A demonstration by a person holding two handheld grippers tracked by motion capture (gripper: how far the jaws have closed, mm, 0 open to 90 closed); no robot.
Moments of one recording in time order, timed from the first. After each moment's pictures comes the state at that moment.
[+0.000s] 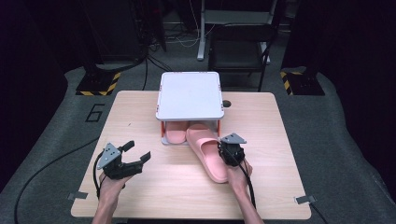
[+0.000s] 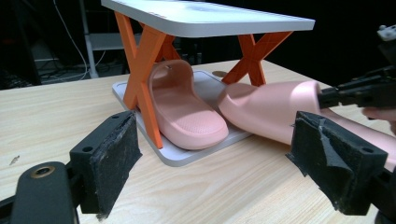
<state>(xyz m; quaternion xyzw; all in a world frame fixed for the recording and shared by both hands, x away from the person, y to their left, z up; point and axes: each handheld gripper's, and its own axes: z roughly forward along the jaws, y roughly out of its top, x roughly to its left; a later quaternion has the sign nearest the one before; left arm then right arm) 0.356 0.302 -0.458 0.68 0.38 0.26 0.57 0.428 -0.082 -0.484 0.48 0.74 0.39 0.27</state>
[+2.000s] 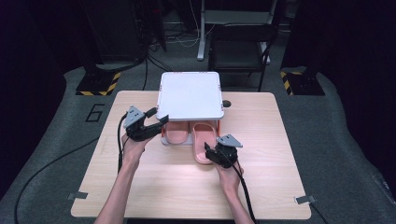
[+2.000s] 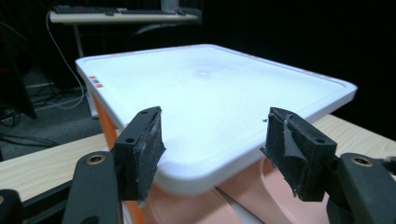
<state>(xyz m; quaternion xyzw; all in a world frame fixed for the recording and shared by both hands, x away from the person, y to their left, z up) 0.461 0.243 -0.407 0.68 0.36 0.28 0.58 0.417 -0.065 -0.487 0.47 0.71 0.45 0.27</state>
